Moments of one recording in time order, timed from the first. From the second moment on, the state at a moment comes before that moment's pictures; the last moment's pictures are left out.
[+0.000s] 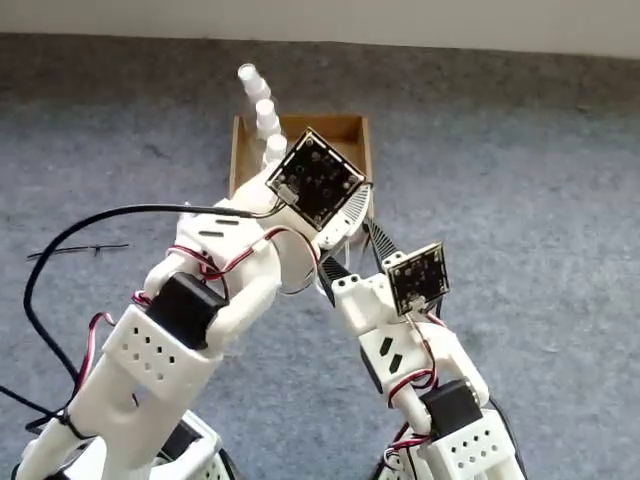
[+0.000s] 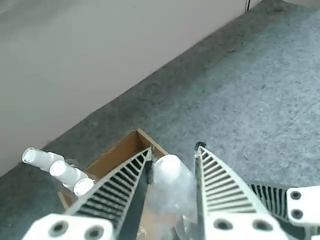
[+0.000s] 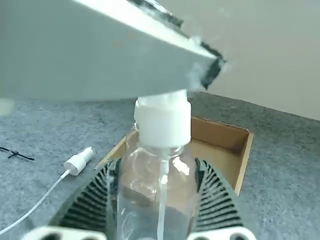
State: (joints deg) left arm 30.3 -44.1 29.1 45.9 -8.2; right arm -29.0 -88.8 82.0 21.8 2.6
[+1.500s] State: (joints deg) left arm 30.3 -40.0 25.2 45.6 -13.4; right arm -29.8 -88.9 82.1 21.8 2.6
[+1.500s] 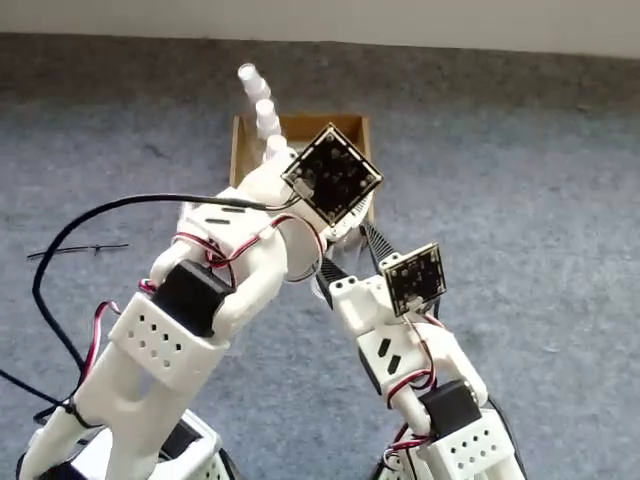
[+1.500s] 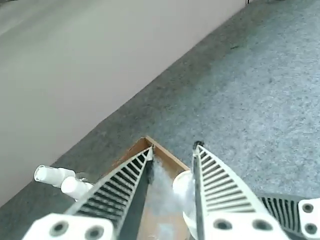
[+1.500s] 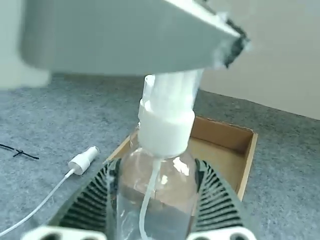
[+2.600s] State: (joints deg) left arm -19.6 -42.7 60.6 23.3 4.9; right arm -23.8 -26.0 34.1 11.6 7.9
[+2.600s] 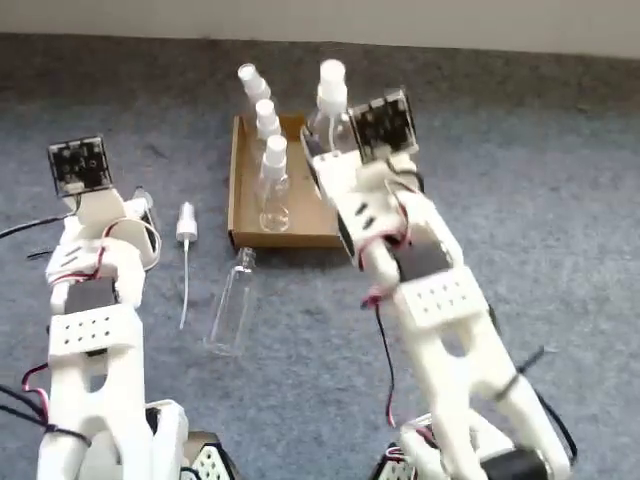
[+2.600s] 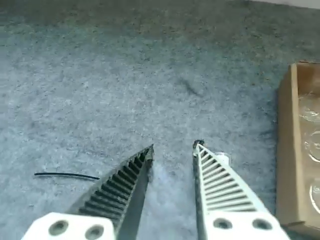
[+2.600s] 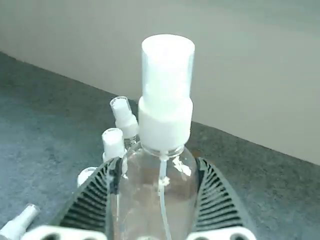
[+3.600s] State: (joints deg) left arm -19.6 -23.5 59.6 11.3 5.1; right arm -20.3 19.6 24.1 -30.2 7.9
